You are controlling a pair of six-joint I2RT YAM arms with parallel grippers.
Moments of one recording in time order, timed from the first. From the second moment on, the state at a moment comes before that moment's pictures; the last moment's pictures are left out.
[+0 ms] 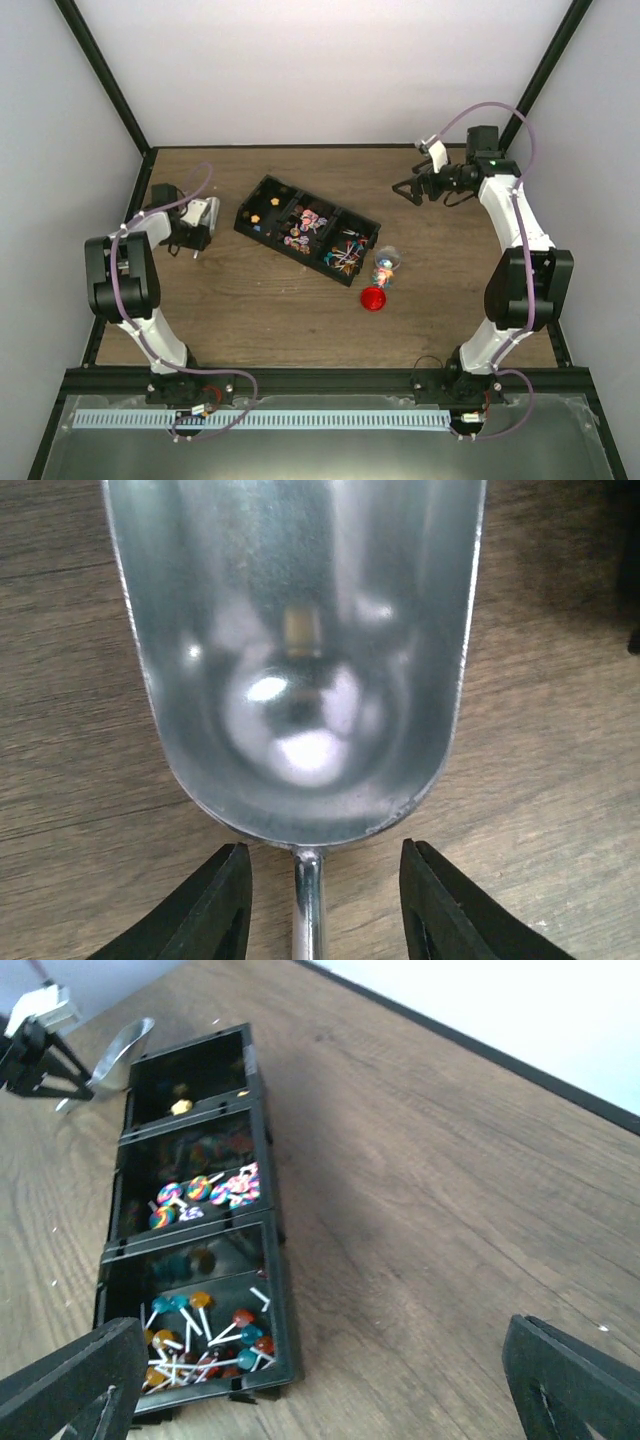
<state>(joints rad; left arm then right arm) 0.17 1.78 1.08 -0.47 0.22 0.39 -0.05 1.69 1.50 -0.69 -0.83 -0.53</state>
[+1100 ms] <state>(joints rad) 0.14 1.38 1.30 -0.55 0.51 0.22 0.58 1.28 0.73 -0.81 -0.46 -1.15</state>
